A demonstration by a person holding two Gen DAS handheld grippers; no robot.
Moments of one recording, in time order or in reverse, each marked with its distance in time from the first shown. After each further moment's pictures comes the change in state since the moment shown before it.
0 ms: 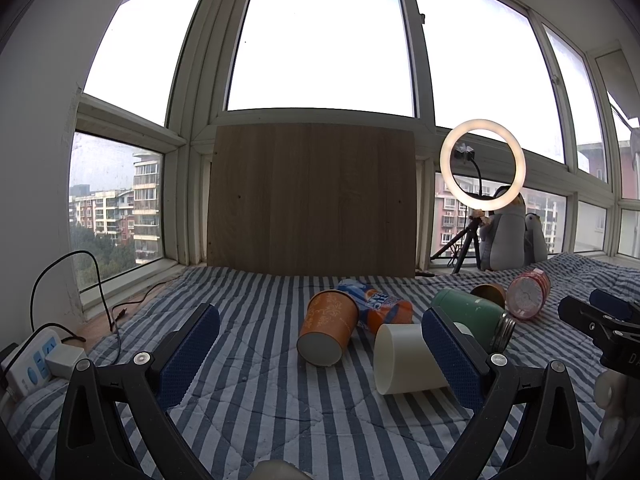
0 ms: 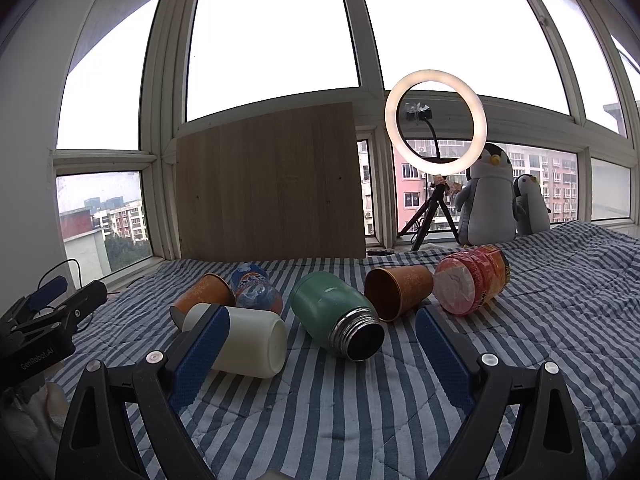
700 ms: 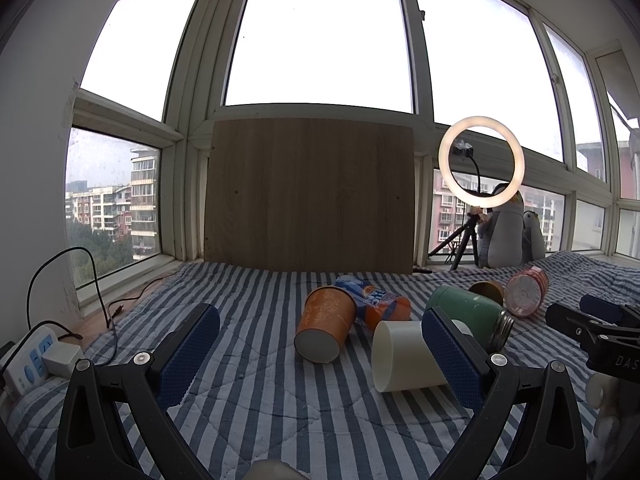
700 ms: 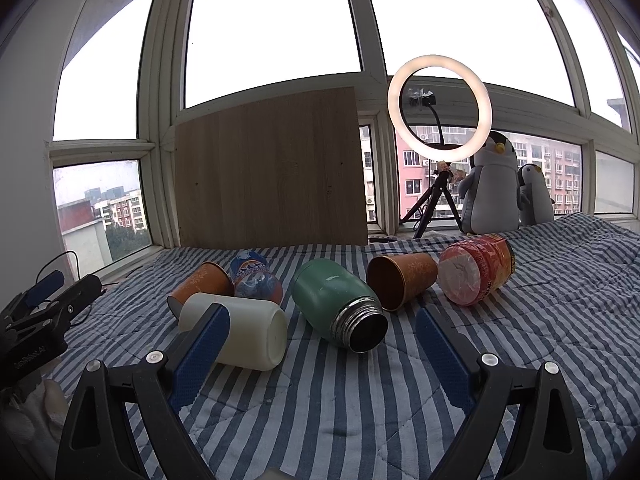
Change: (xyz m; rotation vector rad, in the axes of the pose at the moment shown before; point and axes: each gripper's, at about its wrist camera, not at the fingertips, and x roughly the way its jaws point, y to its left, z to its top) left arm 0.000 -0.003 -0.007 -0.002 0.017 -0.011; right arm 0.014 0.001 -0.004 0.000 0.063 0.004
